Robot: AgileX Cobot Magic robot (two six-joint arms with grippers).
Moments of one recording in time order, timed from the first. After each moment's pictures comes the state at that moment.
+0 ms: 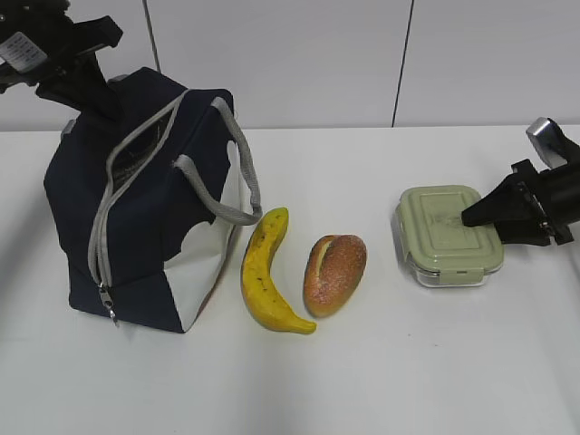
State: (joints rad) left arm -0.07 1.91 -1.78 -0.43 1.24 0.20; right arm -0.35 2.20 -1.38 1.00 1.19 -0.99
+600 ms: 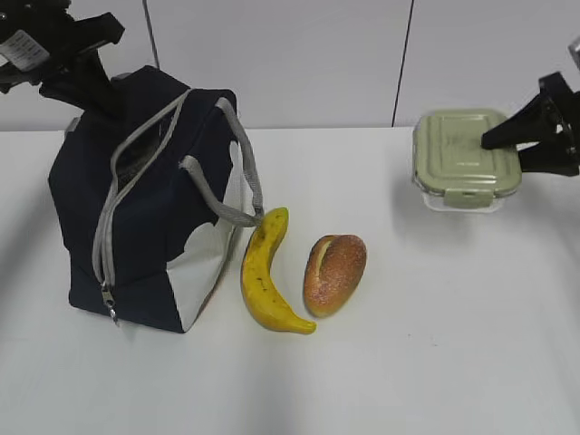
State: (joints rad) left arm -0.07 1.91 -1.78 -0.45 1.24 0.20; right arm -0.35 1.97 -1.37 1.03 1.15 -0.80
